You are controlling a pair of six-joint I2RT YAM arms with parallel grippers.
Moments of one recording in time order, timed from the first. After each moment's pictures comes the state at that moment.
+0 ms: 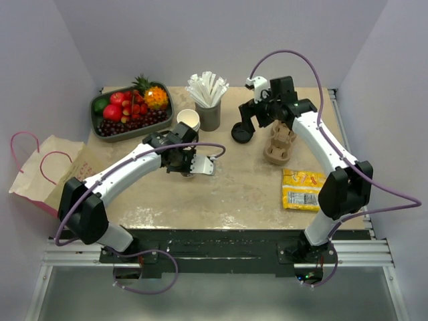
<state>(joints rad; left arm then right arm) -0.63 1.48 1.23 -0.94 0.01 1.08 0.31 1.70 1.60 -0.65 -0.28 -0.21</state>
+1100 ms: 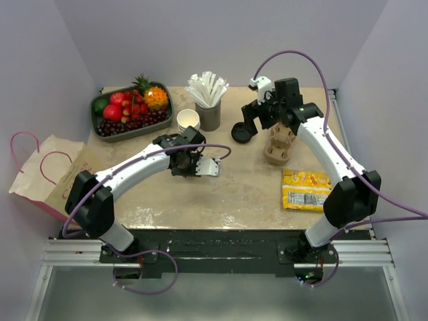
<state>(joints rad) -0.68 1.56 1.21 -0.89 -0.07 1.00 0.31 1.61 1.54 -0.64 -0.27 -0.21</state>
